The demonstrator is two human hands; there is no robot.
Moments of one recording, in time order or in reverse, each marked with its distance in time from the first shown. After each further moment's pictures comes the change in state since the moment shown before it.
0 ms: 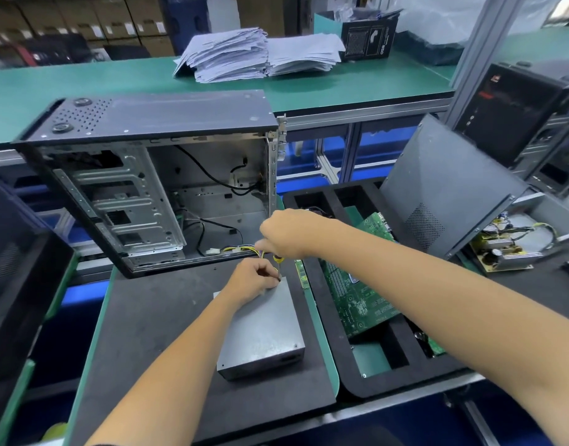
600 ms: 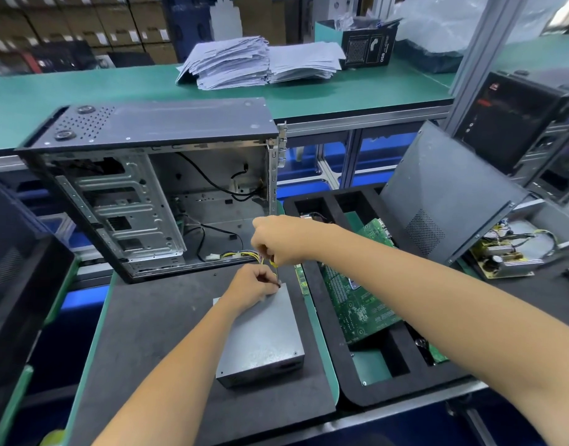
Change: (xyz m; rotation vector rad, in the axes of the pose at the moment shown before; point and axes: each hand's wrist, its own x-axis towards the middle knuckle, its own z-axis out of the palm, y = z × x) left_hand 0.000 0.001 0.001 0.002 0.013 -0.007; right_hand 0.002 -0.003 -0.010 0.035 -0.068 -0.104
